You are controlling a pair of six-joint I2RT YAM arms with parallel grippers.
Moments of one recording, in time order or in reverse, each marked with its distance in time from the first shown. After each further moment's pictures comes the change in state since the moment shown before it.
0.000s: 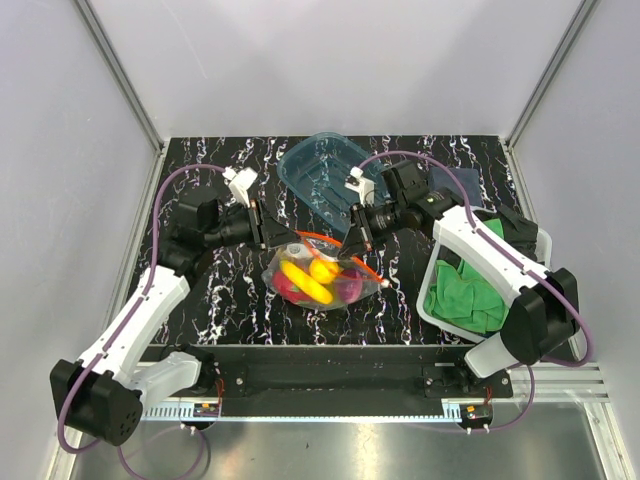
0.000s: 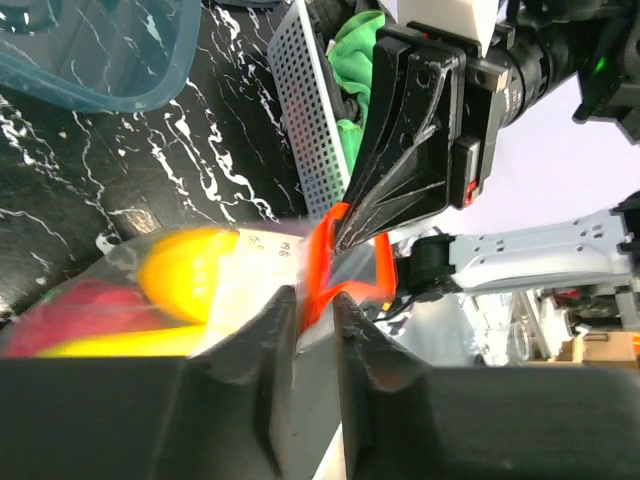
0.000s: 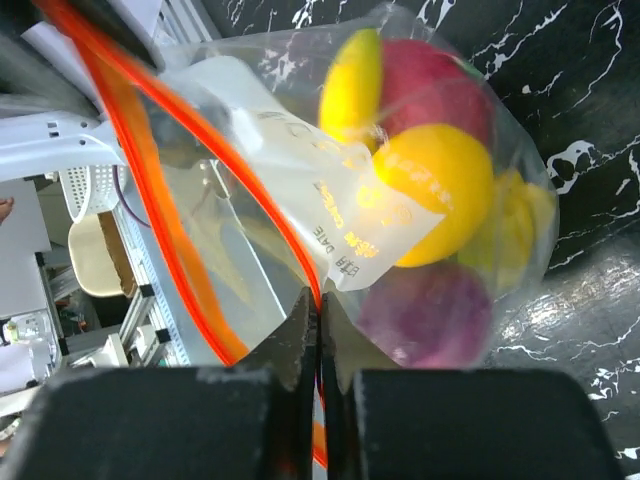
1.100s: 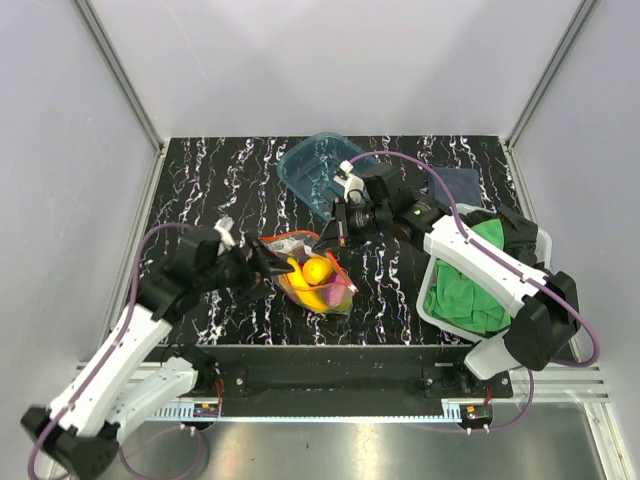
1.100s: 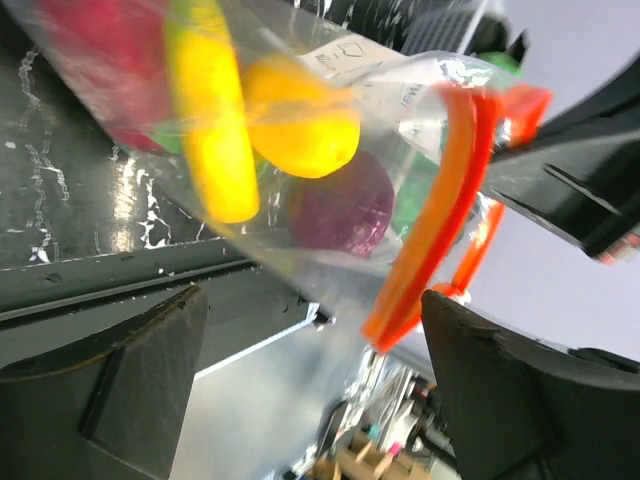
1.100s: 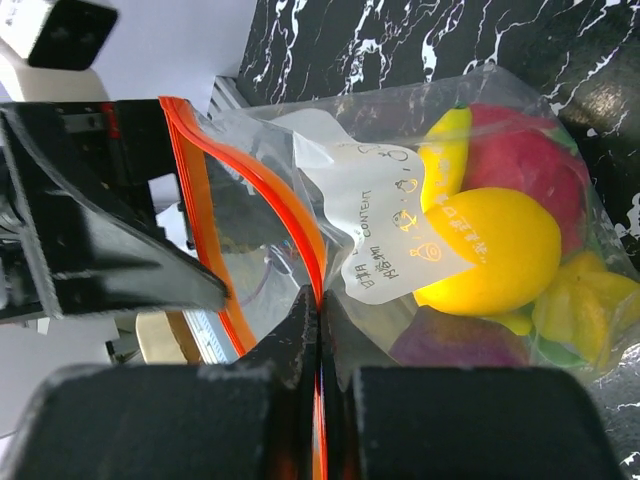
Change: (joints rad) left arm -0.144 -0.293 -0.057 -0.547 -0.417 -0.509; right arm 0.146 -0.021 0.002 0.228 0.192 0.427
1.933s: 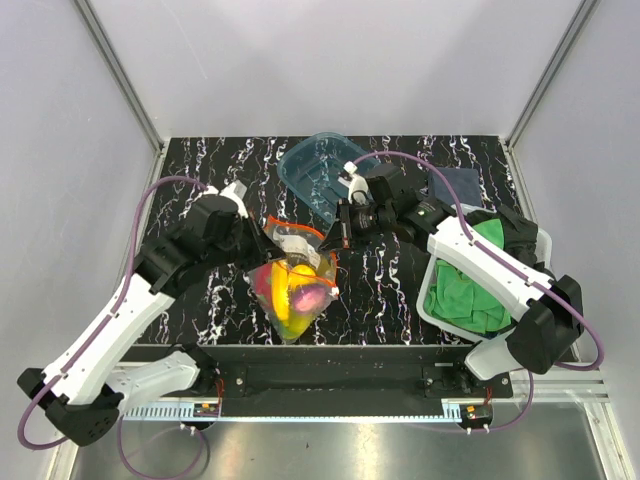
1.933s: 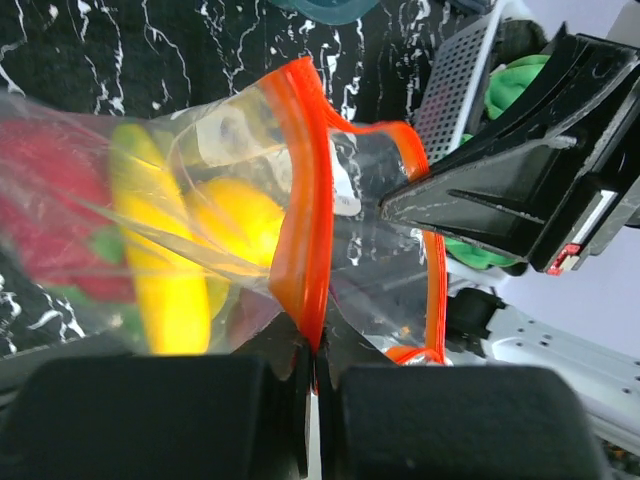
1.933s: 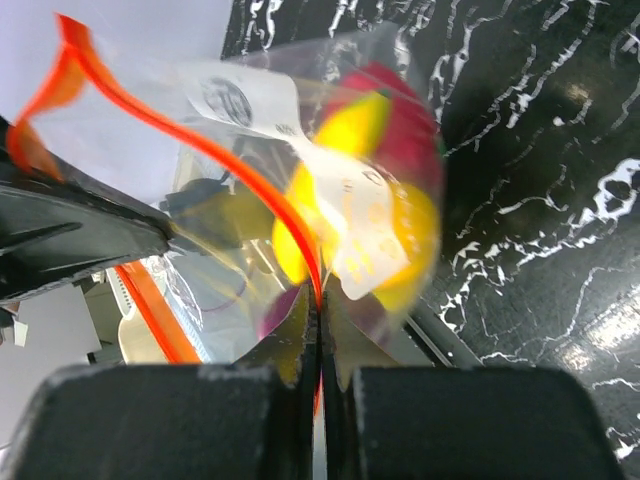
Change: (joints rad) left arm -0.168 0.240 0.365 -0.132 -0.267 0.230; right arm -0.005 -0.024 -0.001 -0.051 0.044 -0.029
